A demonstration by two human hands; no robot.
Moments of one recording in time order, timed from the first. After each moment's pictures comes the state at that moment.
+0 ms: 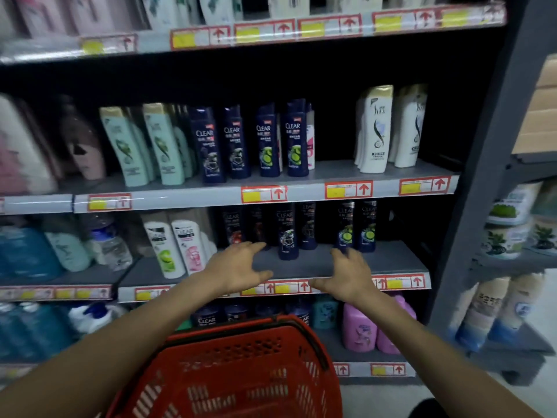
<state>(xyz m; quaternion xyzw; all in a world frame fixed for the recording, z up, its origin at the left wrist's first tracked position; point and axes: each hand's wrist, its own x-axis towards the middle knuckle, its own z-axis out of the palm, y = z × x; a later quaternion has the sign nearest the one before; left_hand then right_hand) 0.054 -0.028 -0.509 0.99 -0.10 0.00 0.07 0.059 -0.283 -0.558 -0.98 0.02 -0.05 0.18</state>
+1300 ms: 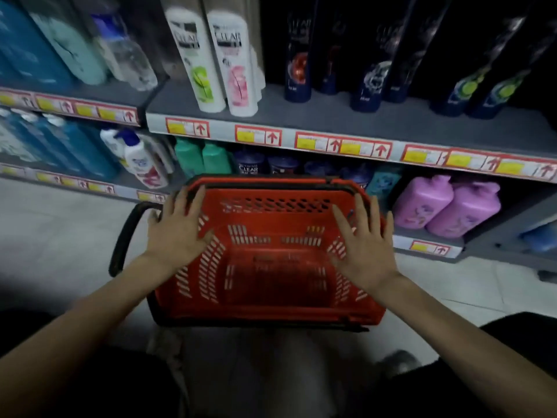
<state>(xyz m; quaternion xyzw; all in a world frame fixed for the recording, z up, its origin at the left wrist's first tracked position) -0.064 0.161 -0.739 0.99 0.11 -0.04 -0.05 -0.011 -0.215 -0.775 -0.98 -0.18 -0.04 -0.01</state>
